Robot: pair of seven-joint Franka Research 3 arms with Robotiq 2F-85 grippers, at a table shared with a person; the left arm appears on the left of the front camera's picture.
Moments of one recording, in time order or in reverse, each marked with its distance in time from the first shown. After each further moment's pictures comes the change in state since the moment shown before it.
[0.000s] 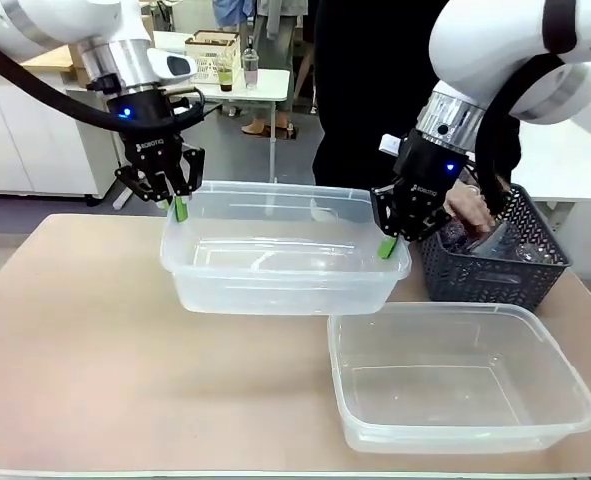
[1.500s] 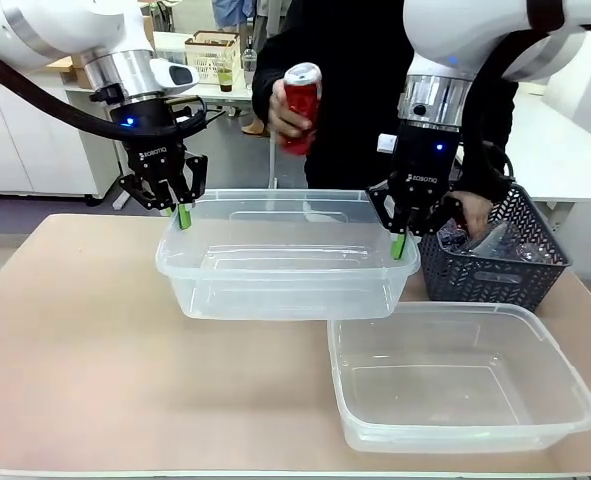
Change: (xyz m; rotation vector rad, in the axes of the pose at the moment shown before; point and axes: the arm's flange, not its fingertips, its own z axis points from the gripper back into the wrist) left arm -0.001 0.000 -0.007 -0.024 0.012 0.004; right arm -0.016 0.036 0.013 -0.206 0.083 -0.148
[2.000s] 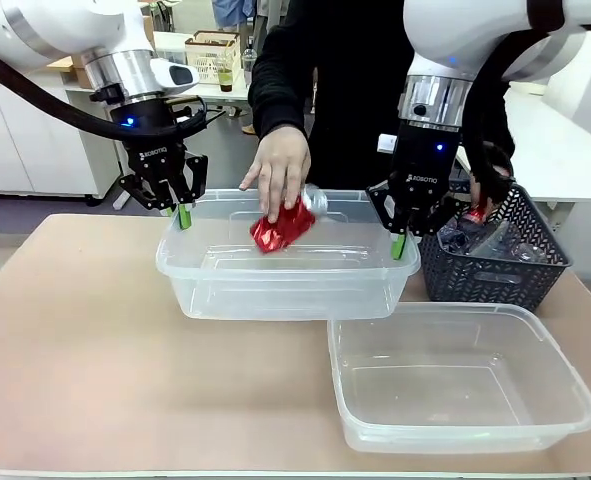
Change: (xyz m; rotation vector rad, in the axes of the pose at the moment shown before) left arm 0.000 0.000 0.000 0.000 0.000 0.000; right arm 0.000 0.000 0.000 0.001 0.000 0.000
